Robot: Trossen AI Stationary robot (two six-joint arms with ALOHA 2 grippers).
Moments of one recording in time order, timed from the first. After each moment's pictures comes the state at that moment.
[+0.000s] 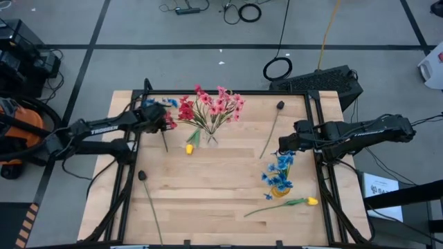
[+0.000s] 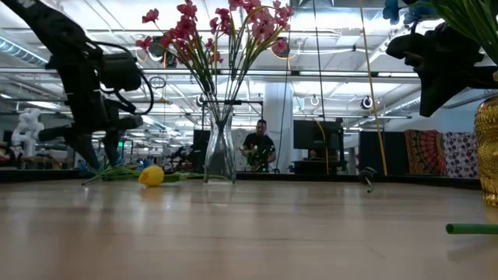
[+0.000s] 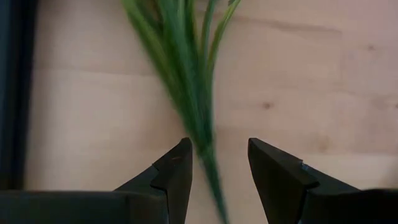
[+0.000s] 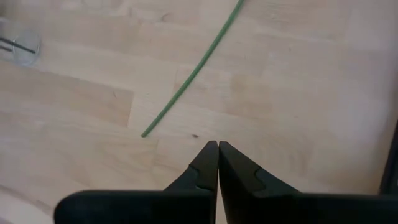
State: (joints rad) left arm 0.67 1.08 0.45 -0.55 -0.18 -0.95; right arm 0.11 0.93 0.78 -1.11 0.32 1.45
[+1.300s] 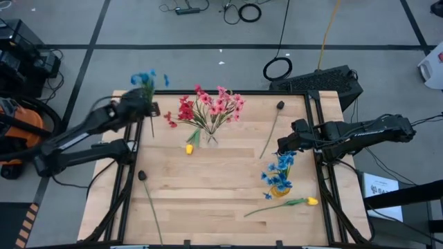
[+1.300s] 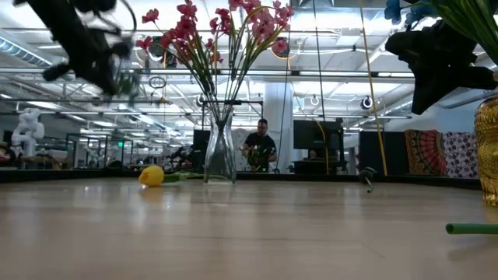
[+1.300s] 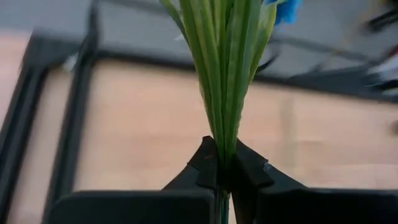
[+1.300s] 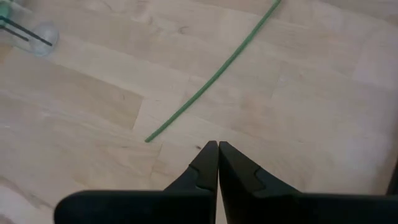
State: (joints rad) left arm 0.60 0.66 0.75 -0.83 -0.38 -0.84; right arm 0.11 0.93 0.78 -1.06 0.36 1.32
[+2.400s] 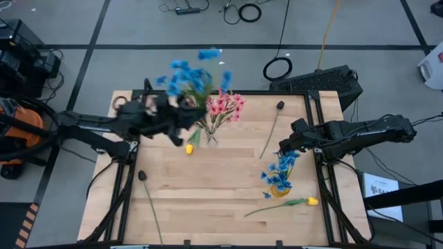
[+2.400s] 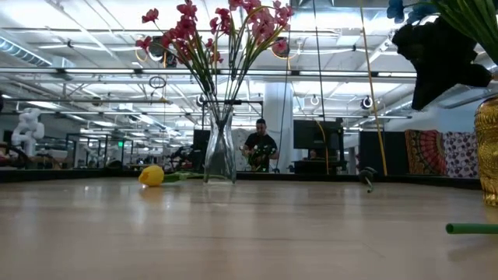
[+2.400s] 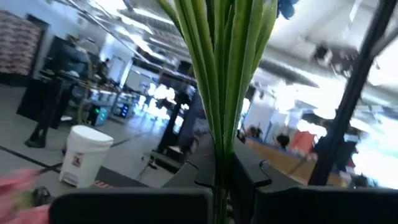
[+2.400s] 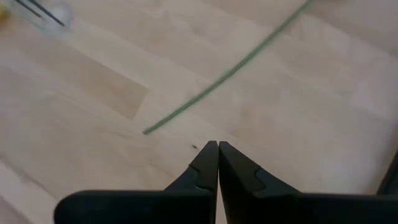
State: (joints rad) left arm -0.08 1.20 1.09 0.47 -0.17 -0.29; right arm 0.11 0.89 0.79 -1.07 0.37 1.15
